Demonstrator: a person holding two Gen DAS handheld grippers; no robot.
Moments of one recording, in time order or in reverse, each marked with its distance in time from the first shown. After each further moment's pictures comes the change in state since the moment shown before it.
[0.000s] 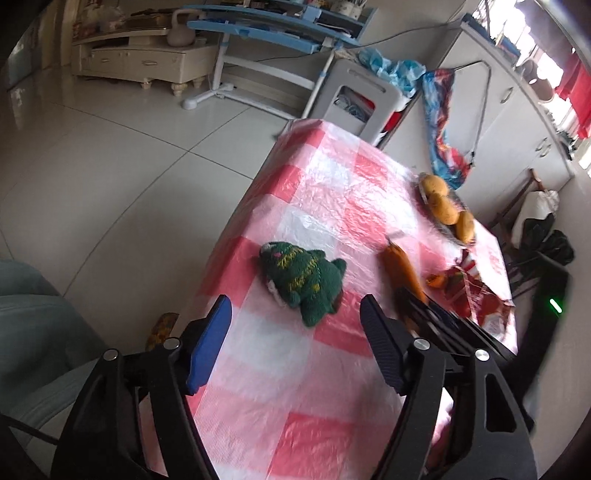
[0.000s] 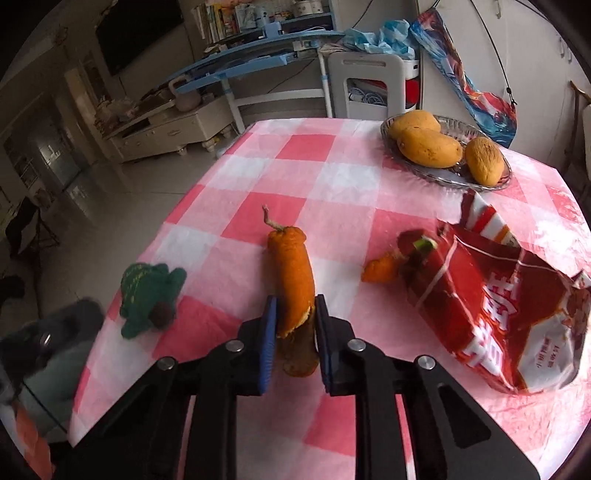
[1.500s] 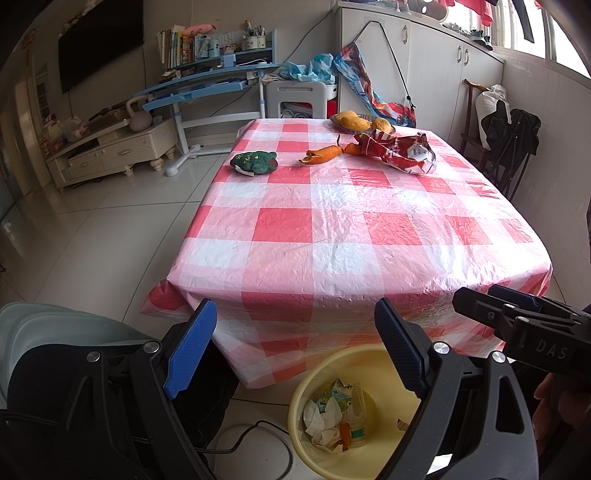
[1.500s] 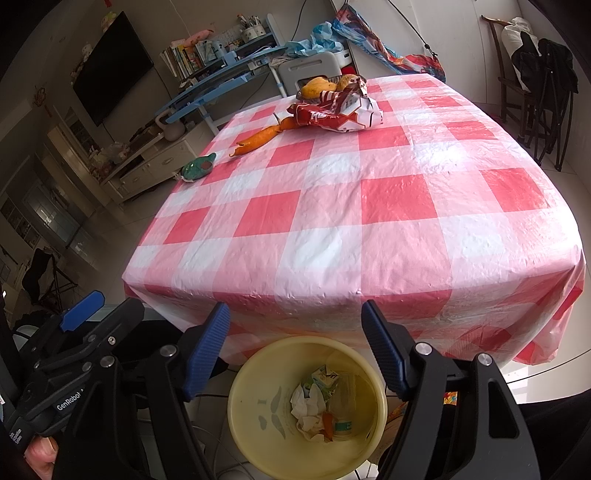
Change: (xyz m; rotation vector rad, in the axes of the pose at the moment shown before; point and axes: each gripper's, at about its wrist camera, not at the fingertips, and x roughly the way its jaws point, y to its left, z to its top) left arm -0.138 -0.012 -0.214 0.437 -0.167 0.059; right arm -0.128 0.008 -0.178 0.266 -0.077 0.019
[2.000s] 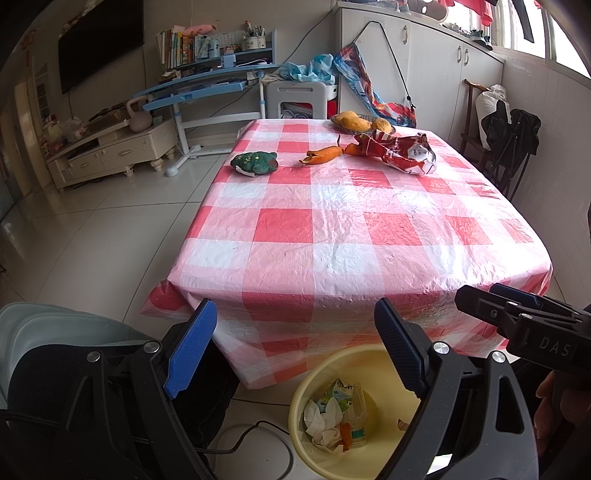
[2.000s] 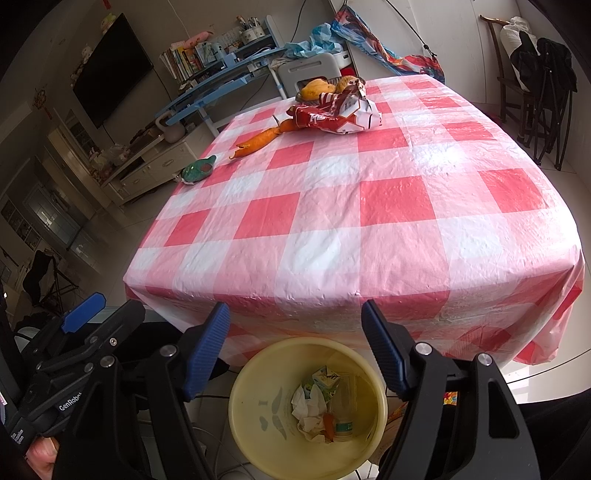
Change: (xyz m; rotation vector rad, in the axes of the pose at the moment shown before) left arm 0.000 0.000 0.000 0.002 0.001 0.000; right arm -0.002 -0.001 0.002 0.003 -0.003 0.003
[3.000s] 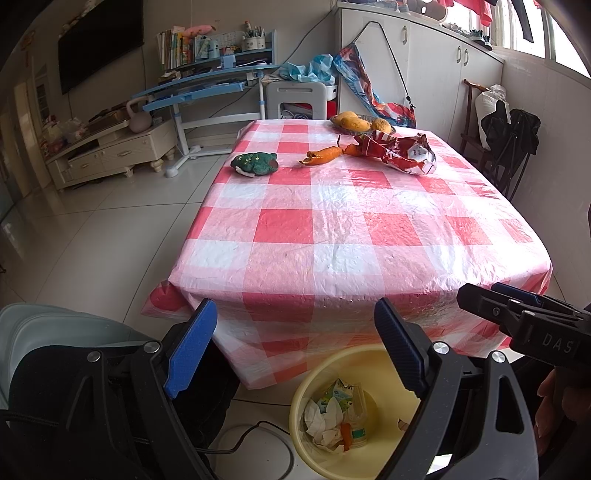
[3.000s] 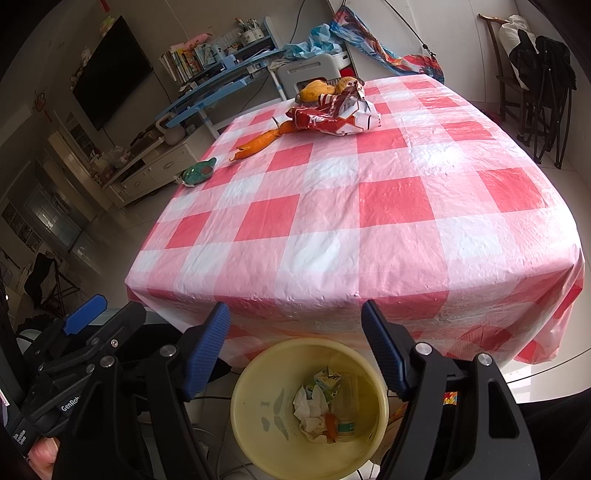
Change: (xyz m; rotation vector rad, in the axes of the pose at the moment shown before) left arm 0.000 0.000 0.000 0.000 -0.001 0.000; right arm -0.002 -0.002 0.000 0.004 -0.003 0.004
